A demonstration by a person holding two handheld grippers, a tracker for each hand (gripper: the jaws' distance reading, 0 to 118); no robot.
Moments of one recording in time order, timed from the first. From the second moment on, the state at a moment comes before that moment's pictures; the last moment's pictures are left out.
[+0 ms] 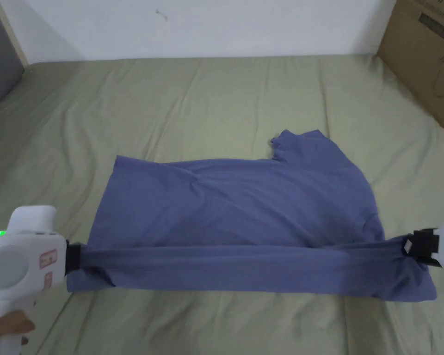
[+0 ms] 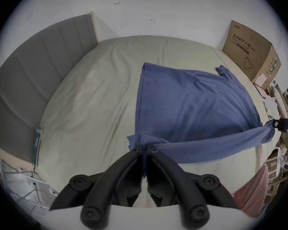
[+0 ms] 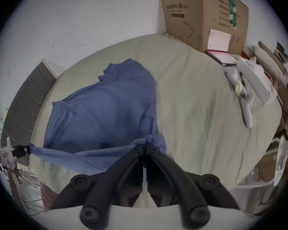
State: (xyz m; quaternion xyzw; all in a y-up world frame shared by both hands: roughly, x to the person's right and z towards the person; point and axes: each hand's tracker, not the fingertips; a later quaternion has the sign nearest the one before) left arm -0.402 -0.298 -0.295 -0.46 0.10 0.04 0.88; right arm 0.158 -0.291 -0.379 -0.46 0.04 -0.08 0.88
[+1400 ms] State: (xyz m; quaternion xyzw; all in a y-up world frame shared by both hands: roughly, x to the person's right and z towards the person) left arm -0.408 -0.360 -0.321 -0.51 0.11 0.10 0.85; right arm 0.141 -0.346 -0.327 -0.49 0.03 -0.06 0.87
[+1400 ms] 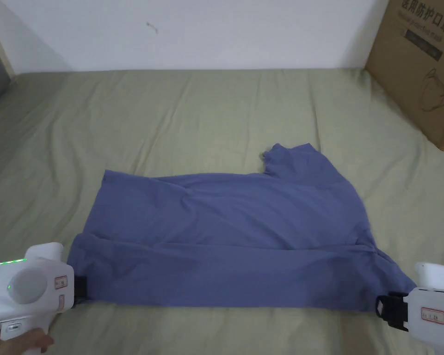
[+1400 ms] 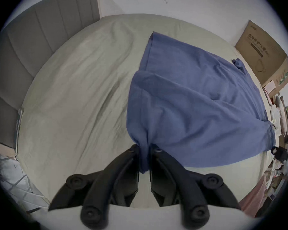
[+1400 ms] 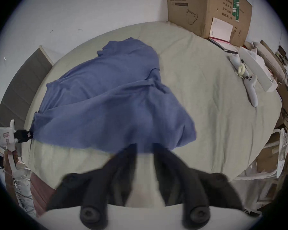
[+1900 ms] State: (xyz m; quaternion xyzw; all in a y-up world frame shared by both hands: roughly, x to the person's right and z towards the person) left arm -0.401 -0.341 -0.299 -0.51 0.10 0.08 0.85; right arm 0.136 -0.367 -0.370 -0.52 0.02 -0.04 0.85
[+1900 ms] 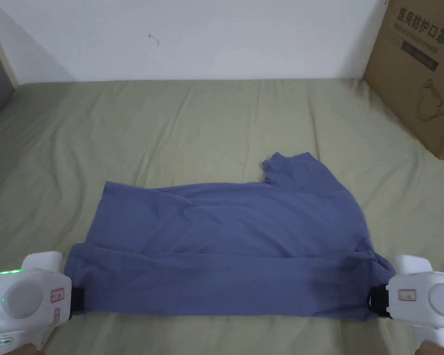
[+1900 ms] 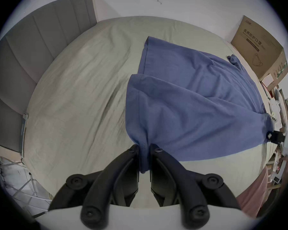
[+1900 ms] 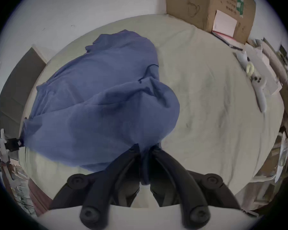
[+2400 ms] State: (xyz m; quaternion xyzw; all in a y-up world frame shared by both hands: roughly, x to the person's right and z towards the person) left arm -0.376 -0.360 -0.178 -0.55 0.08 0.03 0.83; right arm 0.170 -0.361 -0.259 -0.54 0.03 -0.06 0.84
